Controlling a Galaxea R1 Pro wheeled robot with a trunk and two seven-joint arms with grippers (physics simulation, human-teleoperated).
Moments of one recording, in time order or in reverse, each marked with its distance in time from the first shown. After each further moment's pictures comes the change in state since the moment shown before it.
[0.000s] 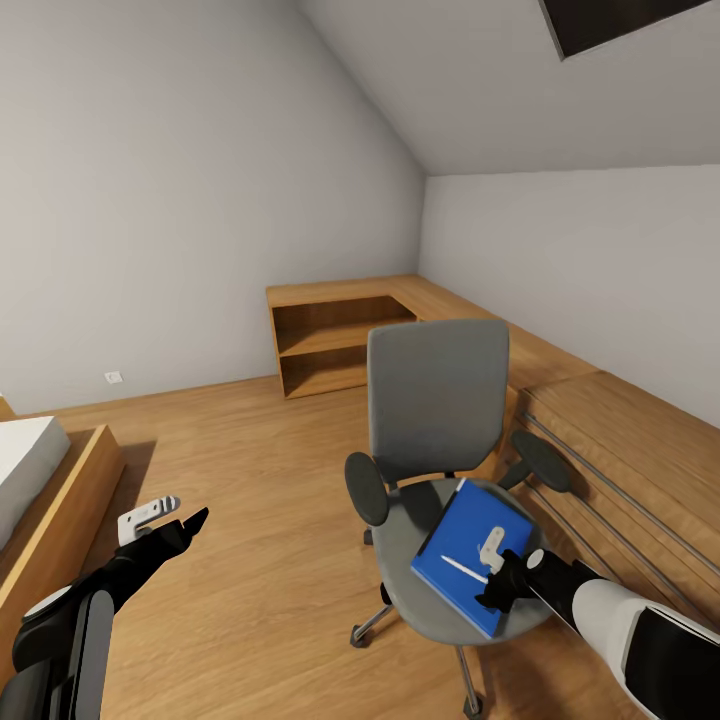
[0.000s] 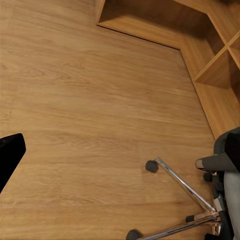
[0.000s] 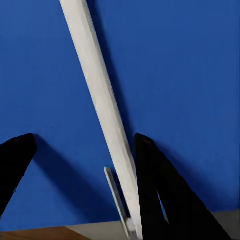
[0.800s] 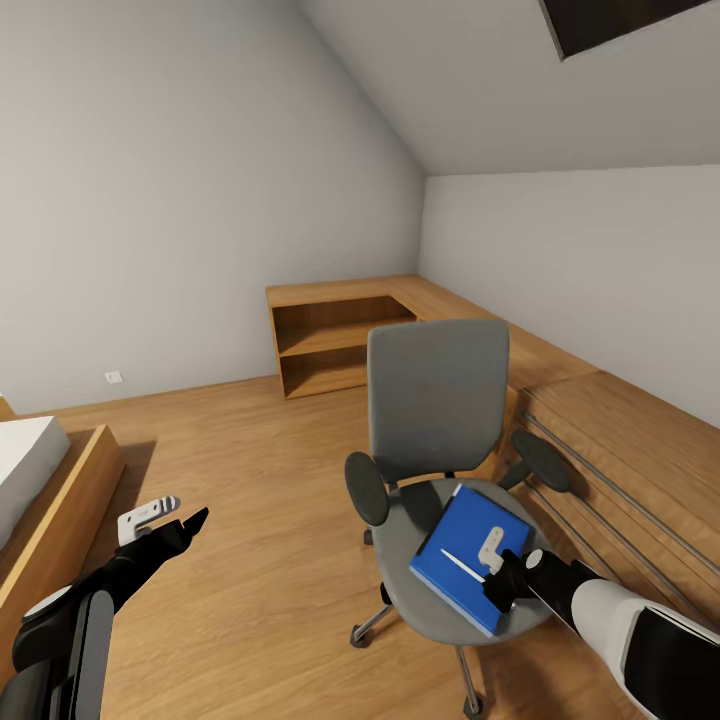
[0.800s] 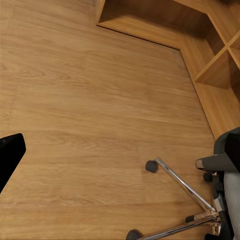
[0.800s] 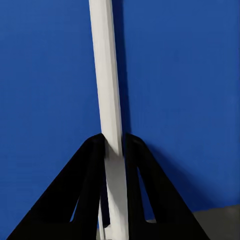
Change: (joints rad) left arm 0.000 0.000 0.000 0.000 0.000 0.000 0.000; right arm 0.000 0.002 0.002 -0.001 0.004 0.001 -0.001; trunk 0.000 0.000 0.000
